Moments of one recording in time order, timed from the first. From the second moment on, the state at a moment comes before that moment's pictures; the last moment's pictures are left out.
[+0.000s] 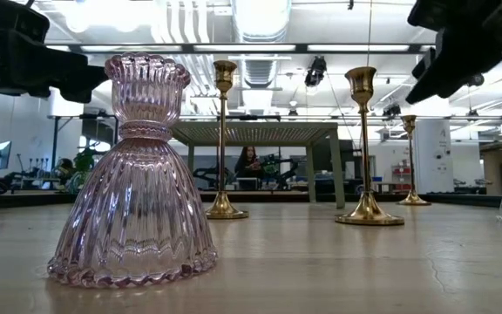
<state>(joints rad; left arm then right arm) -0.01 0.03 0.01 0.02 0.05 0.15 0.41 1.01 0.61 -0.42 0.38 0.50</state>
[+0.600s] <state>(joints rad) -0.01 0.03 0.01 0.02 0.05 0.15 0.39 1.26 0.59 -0.21 0.37 0.55</state>
